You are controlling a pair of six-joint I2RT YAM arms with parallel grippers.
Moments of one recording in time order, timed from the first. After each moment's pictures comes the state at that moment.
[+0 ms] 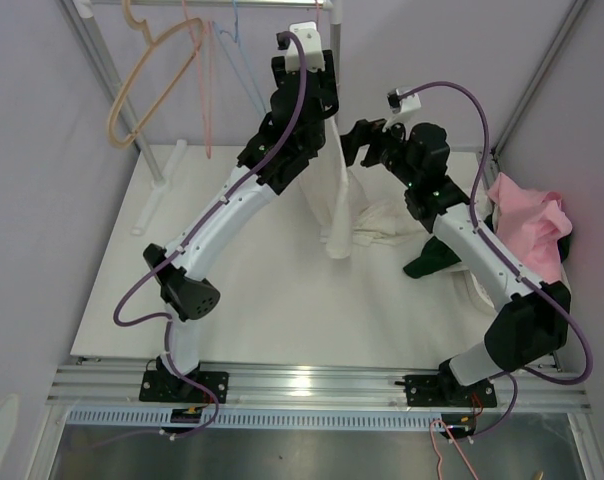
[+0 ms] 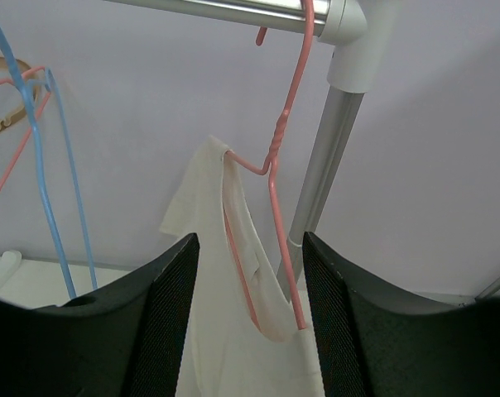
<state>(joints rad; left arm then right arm) -0.78 1.99 2.37 -0.21 -0.79 -0.04 0.40 1.51 1.39 0.14 -0.22 0.25</state>
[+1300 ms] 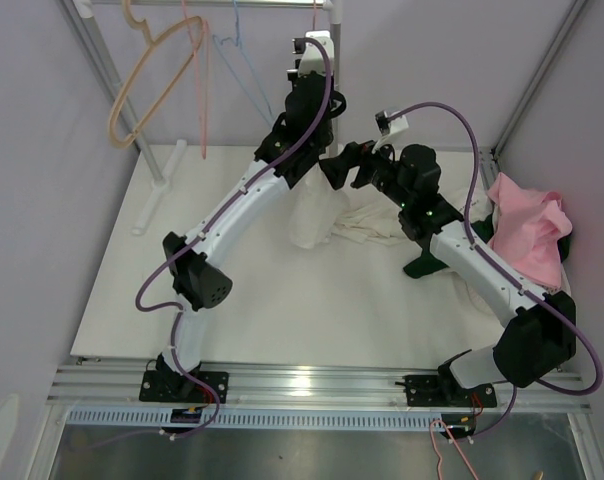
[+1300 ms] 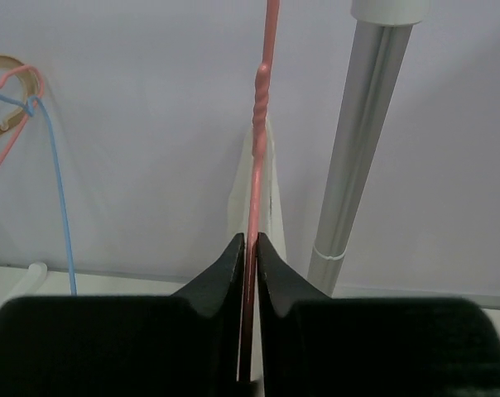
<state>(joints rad) -0.73 2.11 2.39 -0.12 -0.78 0.06 0.50 1.42 1.25 0.20 -0.23 0.30</state>
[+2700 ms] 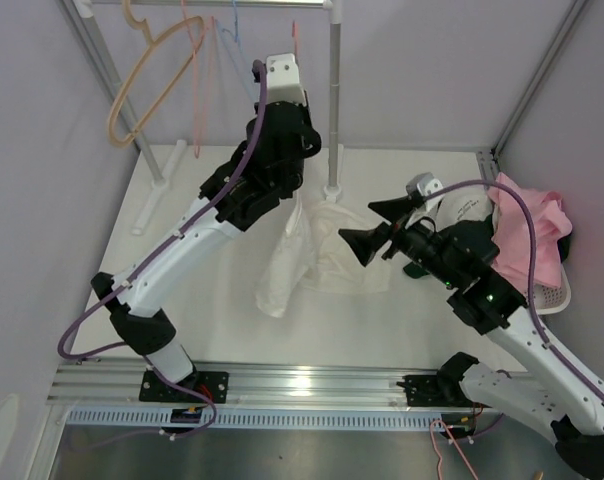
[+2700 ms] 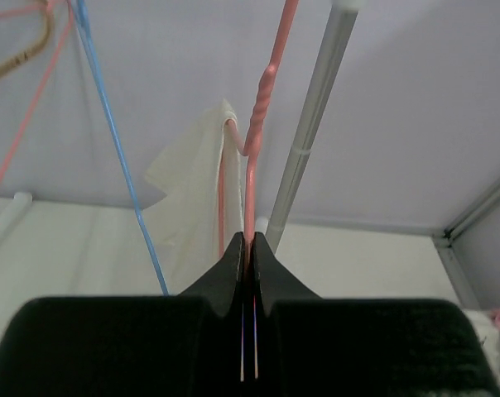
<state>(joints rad) -0.89 1.66 2.07 -0.32 -0.85 -0.13 0.67 0.89 0.98 -0.04 -0.15 0.15</state>
